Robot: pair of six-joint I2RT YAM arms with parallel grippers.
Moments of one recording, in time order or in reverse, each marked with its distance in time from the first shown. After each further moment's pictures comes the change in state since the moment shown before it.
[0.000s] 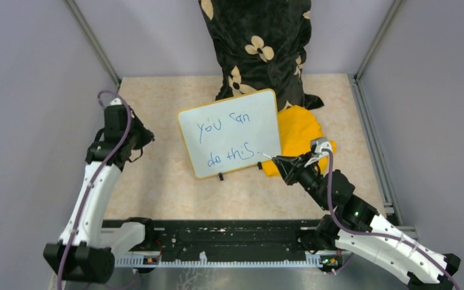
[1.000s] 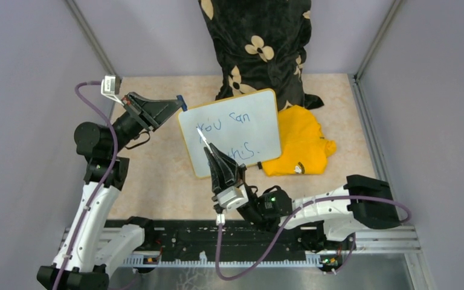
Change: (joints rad) left arm -0.079 -0.220 -0.102 1.097 0.837 -0.586; right arm 0.616 1.040 0.289 1.622 0.212 -1.450
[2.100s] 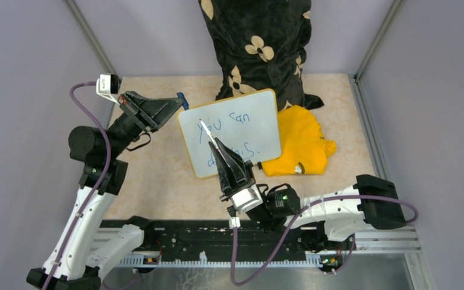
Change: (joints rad) left arm -0.147 -0.031 0.082 -0.049 -0.127 -0.116; right arm 0.016 -0.029 0.047 0.068 -0.085 -0.079
